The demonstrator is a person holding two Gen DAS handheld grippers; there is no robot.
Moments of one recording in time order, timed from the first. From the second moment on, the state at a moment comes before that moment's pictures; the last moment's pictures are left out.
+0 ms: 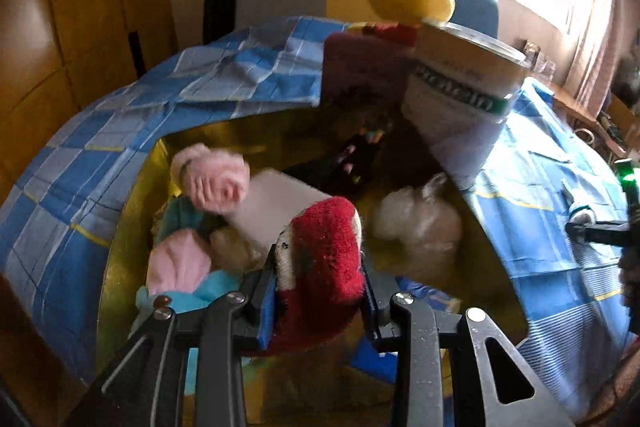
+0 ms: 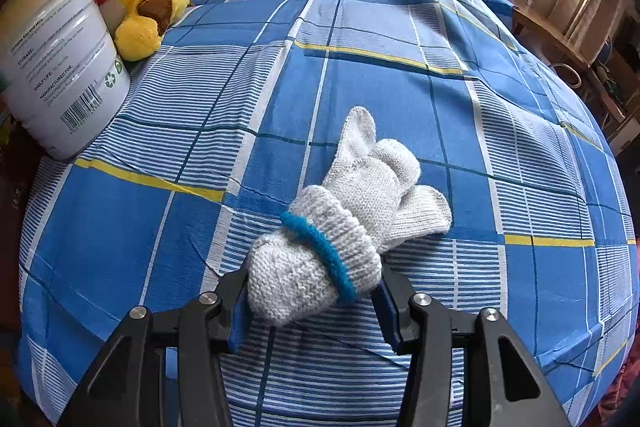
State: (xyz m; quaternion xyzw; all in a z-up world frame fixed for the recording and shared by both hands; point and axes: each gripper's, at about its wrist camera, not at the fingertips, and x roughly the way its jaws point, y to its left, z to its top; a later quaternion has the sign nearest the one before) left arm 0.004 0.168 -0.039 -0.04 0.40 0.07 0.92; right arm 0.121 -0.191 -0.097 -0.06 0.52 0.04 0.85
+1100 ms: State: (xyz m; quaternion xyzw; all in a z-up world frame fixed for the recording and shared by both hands) left arm -0.014 0.211 -0.019 -0.08 0.38 0.04 0.92; right arm 0.323 -0.064 0.138 -0.02 0.40 -0.03 0.92
